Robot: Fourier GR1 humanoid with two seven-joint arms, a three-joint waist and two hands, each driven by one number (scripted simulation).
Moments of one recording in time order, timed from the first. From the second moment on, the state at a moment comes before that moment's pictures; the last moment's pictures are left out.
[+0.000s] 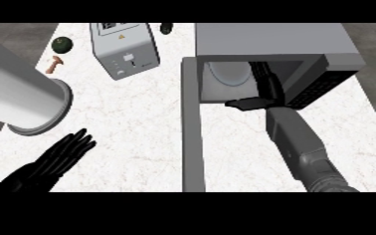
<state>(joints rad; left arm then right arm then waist) 0.21 0.00 0.29 -1.93 0.41 -0.99 0.22 -0.84 -0.09 -0.39 -0.17 0.09 0.14 -0.84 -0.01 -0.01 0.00</state>
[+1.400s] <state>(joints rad) -0.03 0.00 -0.14 -1.59 -0.20 -0.67 -0.16 0.06 -0.17 -0.25 -0.89 0.01 0.30 -0.88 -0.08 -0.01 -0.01</state>
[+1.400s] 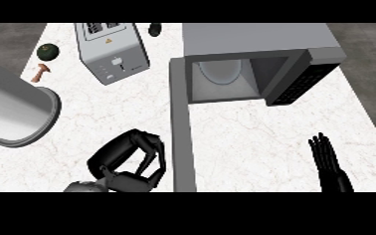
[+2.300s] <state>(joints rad) -0.22 0.01 -0.75 -1.30 -0.08 -0.06 -0.18 0.43 -0.25 -0.12 -1.67 -0.29 0.50 -0.60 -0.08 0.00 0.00</state>
